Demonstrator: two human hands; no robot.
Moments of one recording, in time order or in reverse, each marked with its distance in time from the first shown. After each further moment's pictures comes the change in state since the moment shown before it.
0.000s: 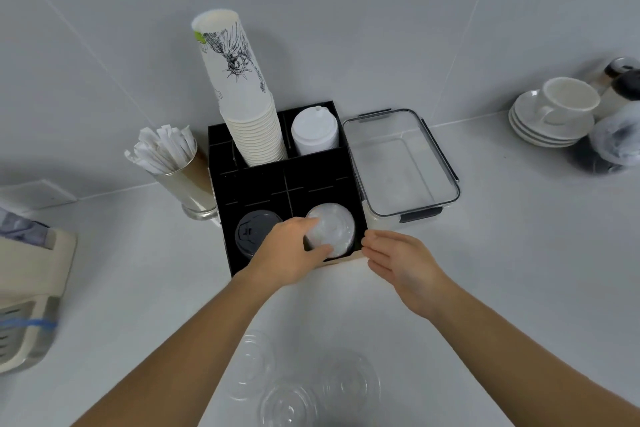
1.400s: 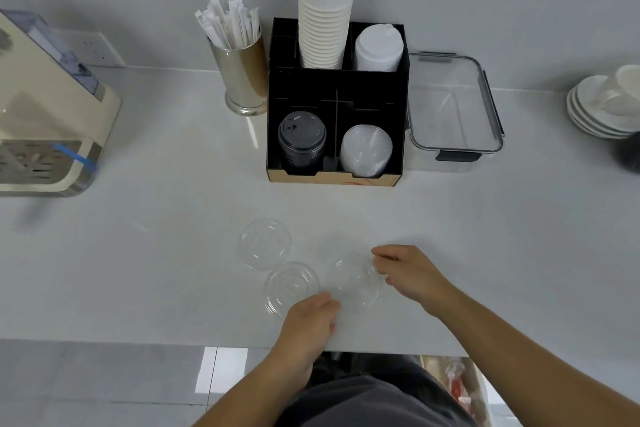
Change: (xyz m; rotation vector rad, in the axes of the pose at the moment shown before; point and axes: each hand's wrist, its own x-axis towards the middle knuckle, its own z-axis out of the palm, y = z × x) left_hand -0.204 -0.001 0.156 -1.241 0.003 -0.746; right_hand -0.052 0.105 -0.007 -0.852 -0.027 0.085
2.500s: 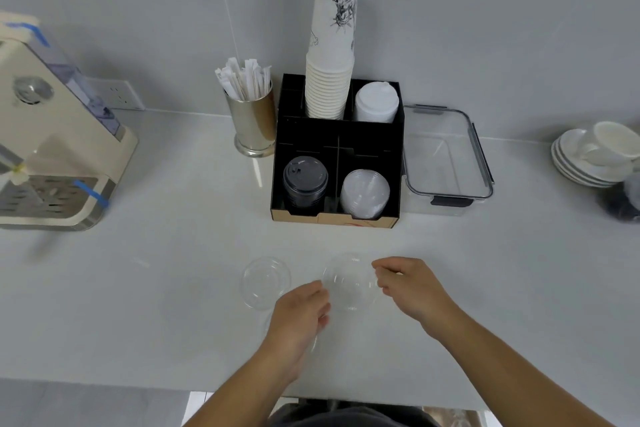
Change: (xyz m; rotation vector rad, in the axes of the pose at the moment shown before) left_hand 0.000 0.065 -0.006 -0.153 0.053 0.118; right_hand -0.001 -0.031 -0.019 0.051 0.093 -0.153
